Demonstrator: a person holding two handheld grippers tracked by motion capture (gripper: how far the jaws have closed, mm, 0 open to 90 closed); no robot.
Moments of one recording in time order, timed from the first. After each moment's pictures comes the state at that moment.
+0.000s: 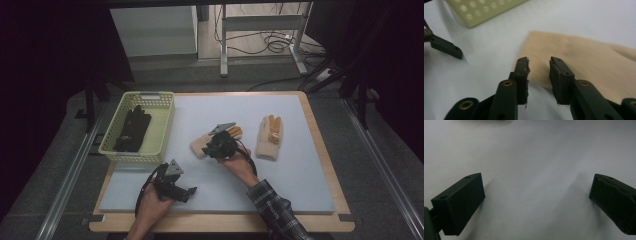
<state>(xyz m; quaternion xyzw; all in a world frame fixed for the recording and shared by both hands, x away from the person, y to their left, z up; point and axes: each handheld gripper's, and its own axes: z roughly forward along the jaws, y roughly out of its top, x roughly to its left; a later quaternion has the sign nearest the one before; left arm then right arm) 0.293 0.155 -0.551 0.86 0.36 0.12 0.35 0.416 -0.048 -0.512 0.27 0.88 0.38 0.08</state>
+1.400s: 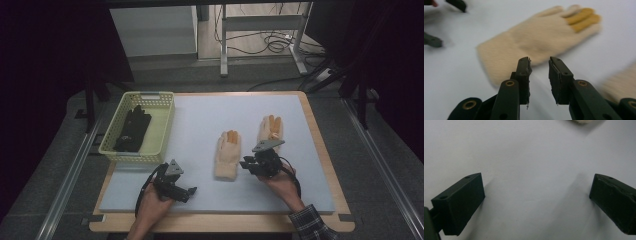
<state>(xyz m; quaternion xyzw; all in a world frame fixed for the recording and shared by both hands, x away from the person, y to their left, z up) 0.293 0.155 -0.551 0.86 0.36 0.12 0.35 0.357 -0.179 -0.498 0.30 0.87 0.39 0.11</state>
